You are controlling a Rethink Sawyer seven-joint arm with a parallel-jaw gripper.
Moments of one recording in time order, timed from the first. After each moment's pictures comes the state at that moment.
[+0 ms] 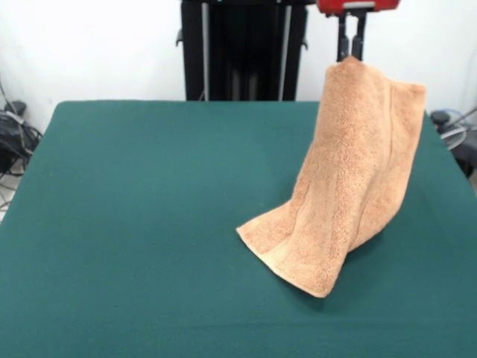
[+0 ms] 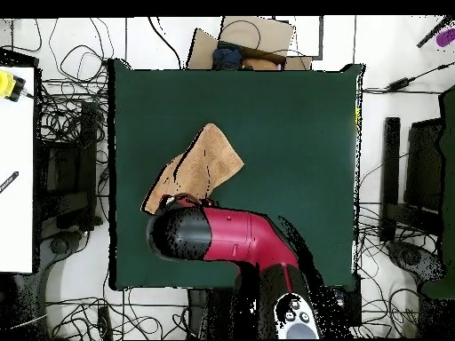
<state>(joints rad) -0.28 -1.02 0.21 2.05 0.03 0.51 1.70</state>
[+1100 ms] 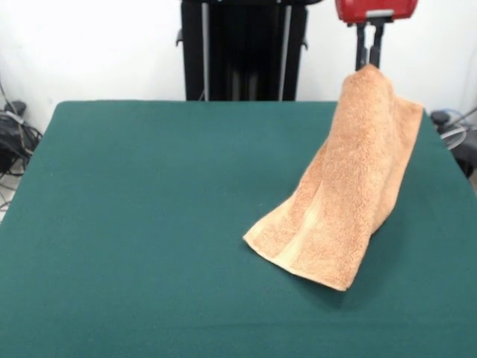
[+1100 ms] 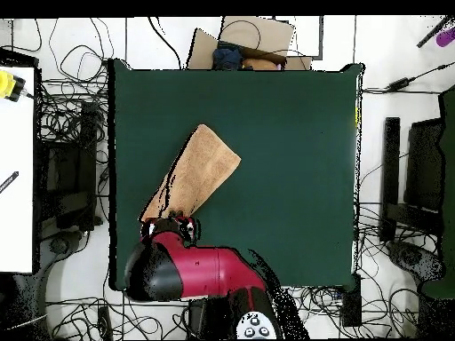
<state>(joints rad) -0.20 -1.03 0.20 2.24 -0.07 0.13 1.70</state>
